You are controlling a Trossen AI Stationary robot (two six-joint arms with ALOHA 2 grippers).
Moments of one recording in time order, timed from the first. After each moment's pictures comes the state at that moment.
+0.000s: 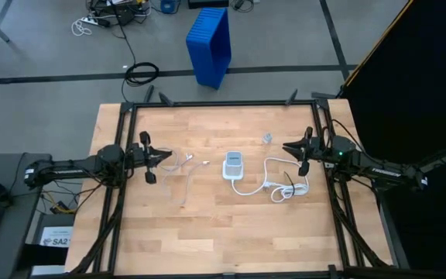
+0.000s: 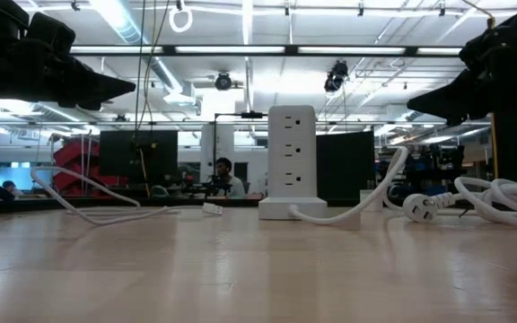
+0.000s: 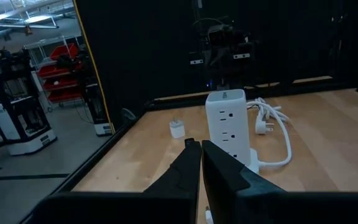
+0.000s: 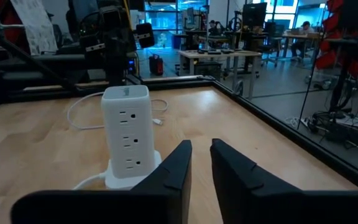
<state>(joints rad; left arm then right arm) 0.09 0.12 0.01 0.17 -0.10 0.18 -0.30 0.07 0.01 0.02 -0.03 -0.01</state>
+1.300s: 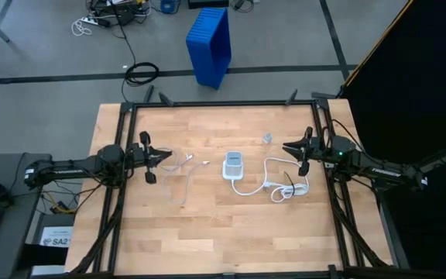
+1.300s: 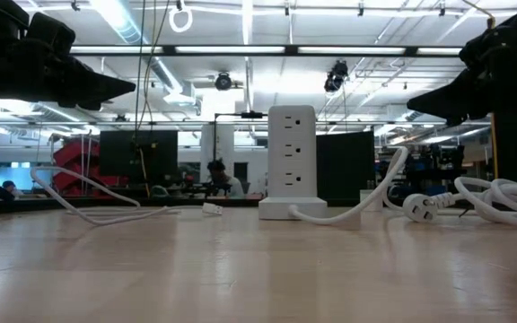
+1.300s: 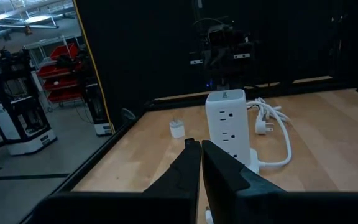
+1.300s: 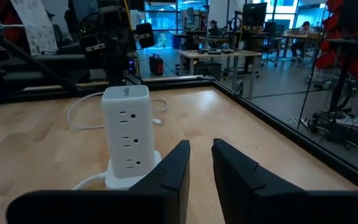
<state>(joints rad) 0.09 0.12 0.01 0.17 -0.10 0.18 -0.30 0.07 0.01 0.02 -0.03 -0.01</state>
